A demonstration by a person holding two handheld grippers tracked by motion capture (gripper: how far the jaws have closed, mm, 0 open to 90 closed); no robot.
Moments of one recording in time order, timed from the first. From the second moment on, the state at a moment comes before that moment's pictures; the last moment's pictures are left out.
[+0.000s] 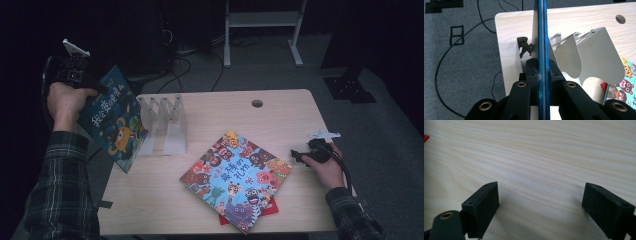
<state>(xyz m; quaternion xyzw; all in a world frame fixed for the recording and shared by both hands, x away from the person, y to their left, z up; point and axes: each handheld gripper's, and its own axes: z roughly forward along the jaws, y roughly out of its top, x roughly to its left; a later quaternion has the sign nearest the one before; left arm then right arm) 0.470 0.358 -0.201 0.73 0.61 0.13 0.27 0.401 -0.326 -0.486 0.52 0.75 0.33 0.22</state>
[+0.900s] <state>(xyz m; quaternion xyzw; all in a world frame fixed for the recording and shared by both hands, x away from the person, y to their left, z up) 0.453 0.366 -0.183 0.74 0.58 0.17 0.29 0.400 -0.325 -0.487 0.52 0.75 0.33 0.22</state>
